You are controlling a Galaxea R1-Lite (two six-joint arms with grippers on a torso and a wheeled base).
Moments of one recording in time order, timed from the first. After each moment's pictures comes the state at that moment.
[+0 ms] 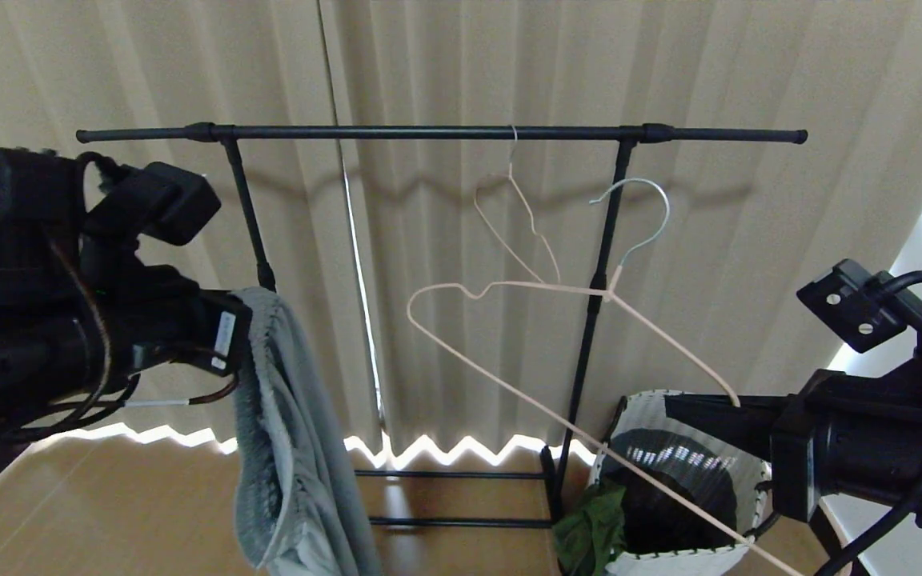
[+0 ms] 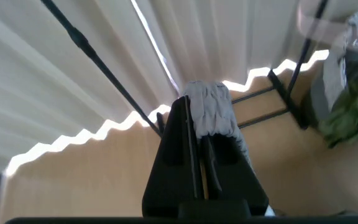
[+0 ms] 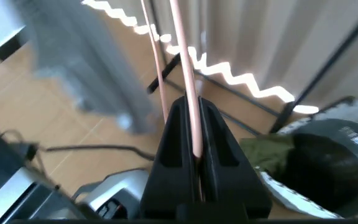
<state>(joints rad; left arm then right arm) -0.40 1.42 -0.93 -0.08 0.22 0.18 0.63 1.28 -0.68 -0.15 0.05 0.18</state>
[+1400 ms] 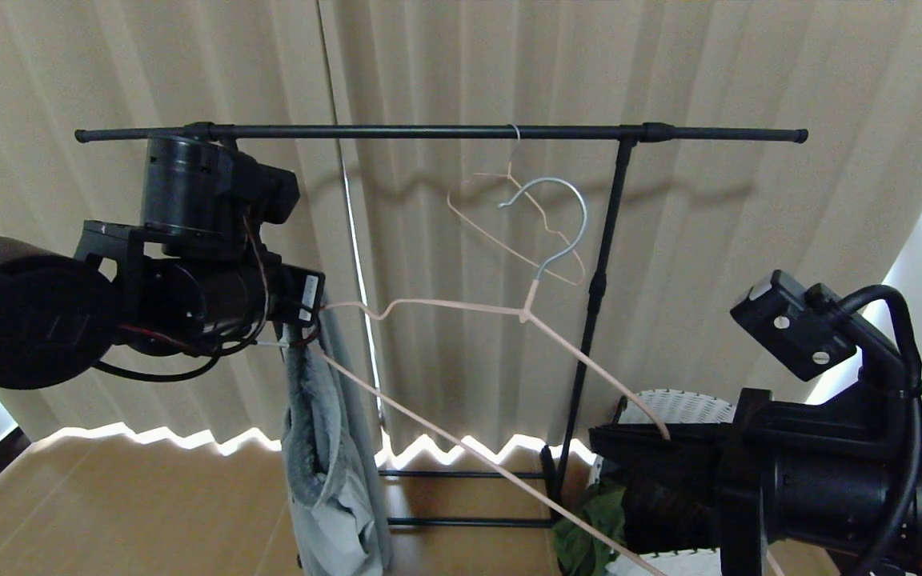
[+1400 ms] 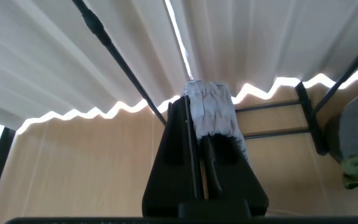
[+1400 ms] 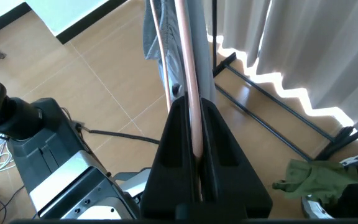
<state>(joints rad) -0.43 1.69 -1.16 -0.07 0.44 0.08 0.85 1.35 -0.72 -0.21 0.05 0.24</state>
